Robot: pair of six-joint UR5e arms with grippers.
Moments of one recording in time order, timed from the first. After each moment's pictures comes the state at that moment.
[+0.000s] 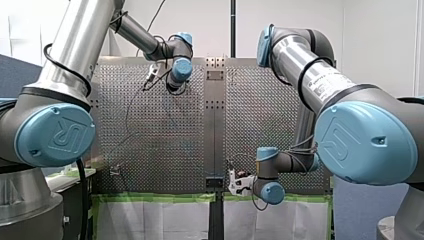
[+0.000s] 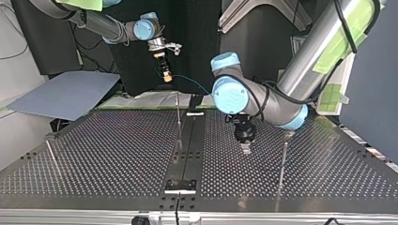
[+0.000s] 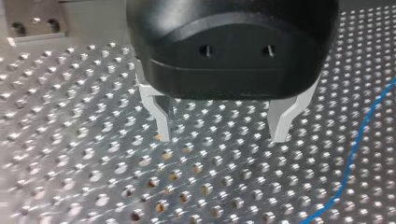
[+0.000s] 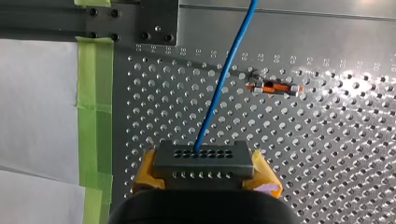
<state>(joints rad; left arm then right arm) -0.41 -1.90 -1.42 -3.07 -2.27 -1.19 2.10 -0.62 1.89 -1.17 1.47 1.50</state>
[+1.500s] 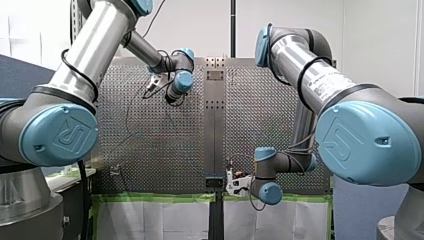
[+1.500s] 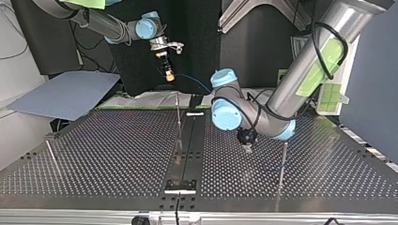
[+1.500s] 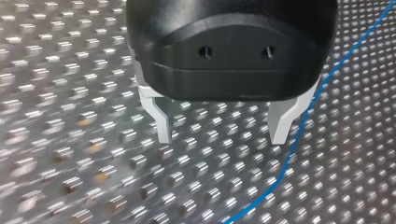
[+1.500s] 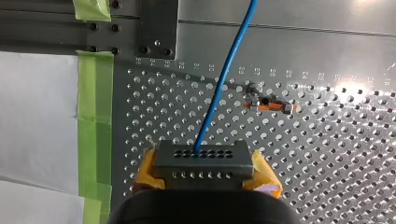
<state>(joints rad) -0.37 -2.07 -1.32 -3.13 -2.31 -1.15 2.12 -0.62 1.89 -1.17 1.47 1.50</state>
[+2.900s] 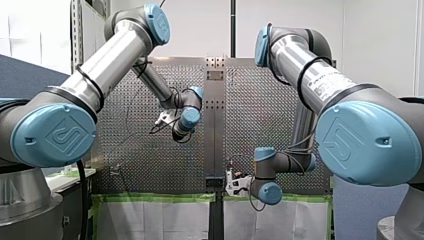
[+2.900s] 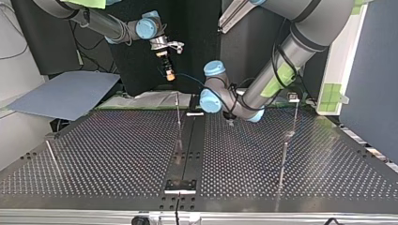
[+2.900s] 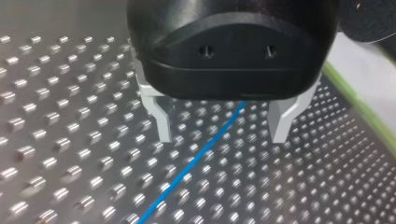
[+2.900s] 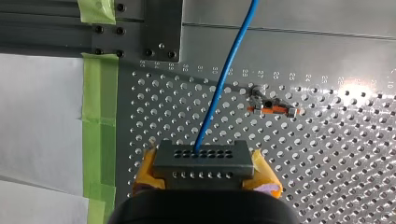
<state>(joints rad) -0.42 -2.31 -1.38 -3.06 -2.26 -1.18 2.12 -0.62 1.89 -1.16 1.47 1.50</state>
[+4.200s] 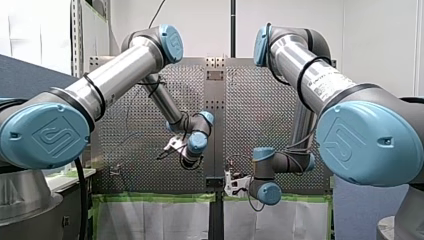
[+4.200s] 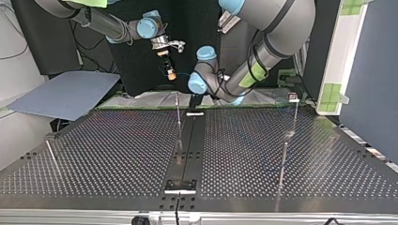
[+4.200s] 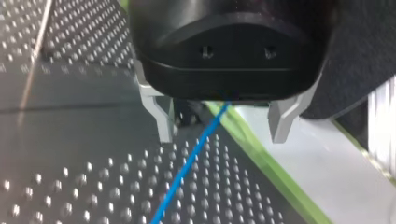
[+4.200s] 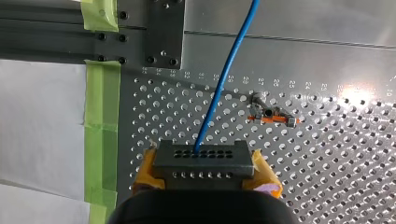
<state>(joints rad) -0.51 -2.47 -1.41 -3.04 -2.18 -1.24 2.13 -0.62 1.89 -1.16 1.47 1.50</state>
